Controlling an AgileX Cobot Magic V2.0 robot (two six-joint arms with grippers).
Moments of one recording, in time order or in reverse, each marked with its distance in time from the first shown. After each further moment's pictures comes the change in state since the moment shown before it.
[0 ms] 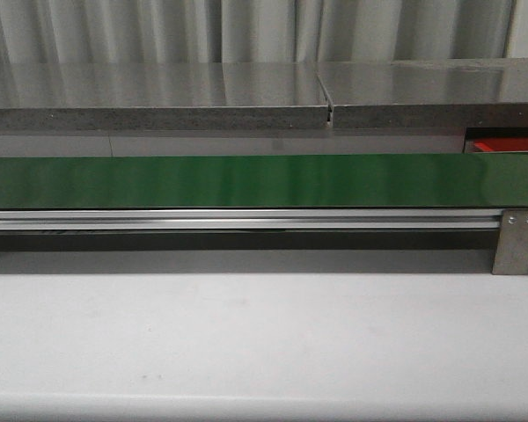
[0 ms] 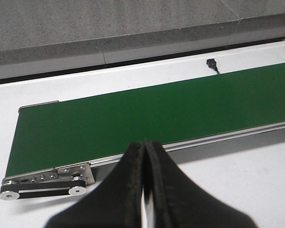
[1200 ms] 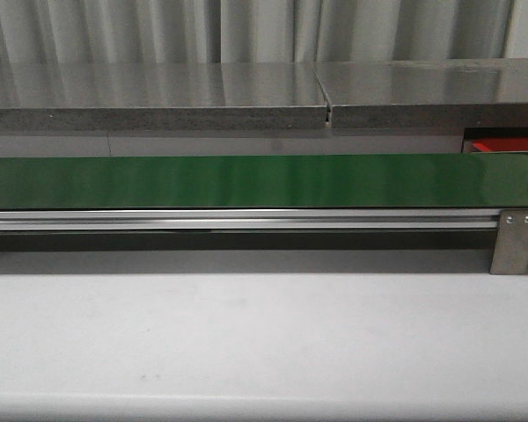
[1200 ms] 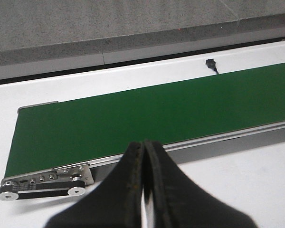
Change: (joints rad) left arm 0.000 0.000 0.000 0.000 0.000 0.000; right arm 0.000 -0.004 0.036 0.161 -0.130 -0.012
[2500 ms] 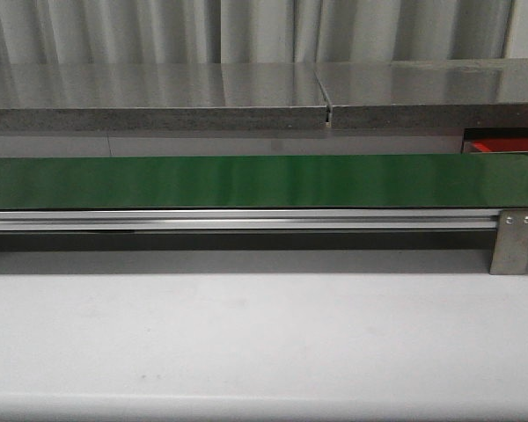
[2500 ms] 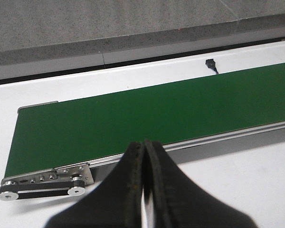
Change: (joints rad) left arm 0.000 0.000 0.000 0.000 0.000 0.000; right arm 0.277 -0.829 0.532 -0.041 -0.034 -0.069
